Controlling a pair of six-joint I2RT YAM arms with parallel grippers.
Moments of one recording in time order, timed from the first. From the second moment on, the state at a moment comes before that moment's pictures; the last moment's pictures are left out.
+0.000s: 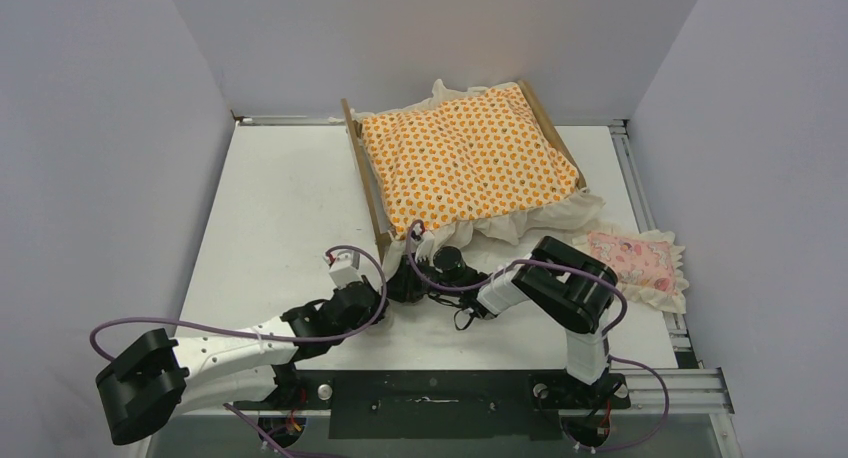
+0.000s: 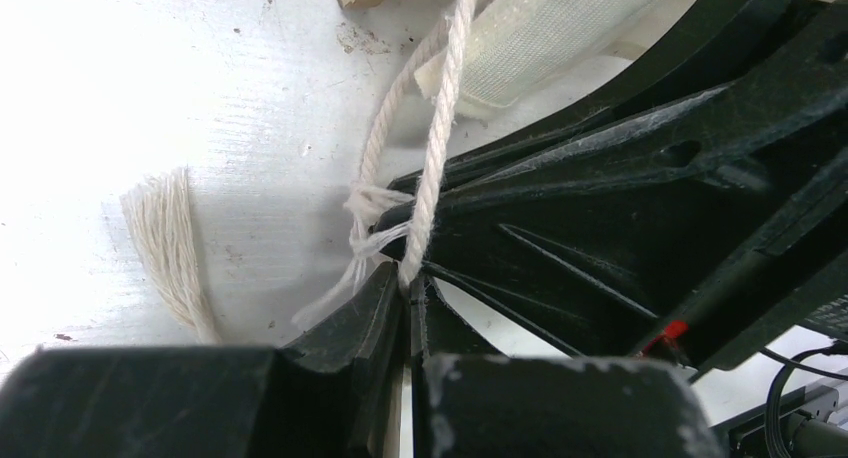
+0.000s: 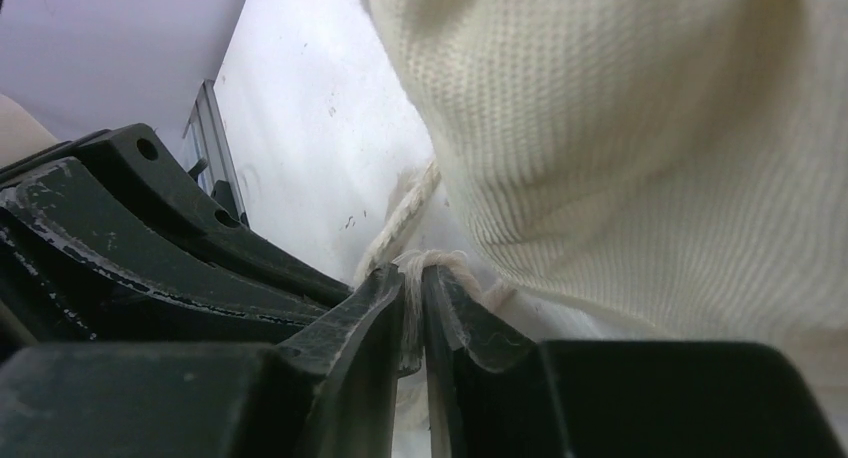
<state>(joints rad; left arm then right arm) -1.00 0.99 0.29 -0.02 -0.44 -1.07 0.93 1.90 0.67 0.90 -0.33 0.76</state>
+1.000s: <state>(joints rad) -1.00 0.91 0.31 -0.10 -0.28 -0.88 0.91 2.05 0.74 0.94 -0.52 0.83</state>
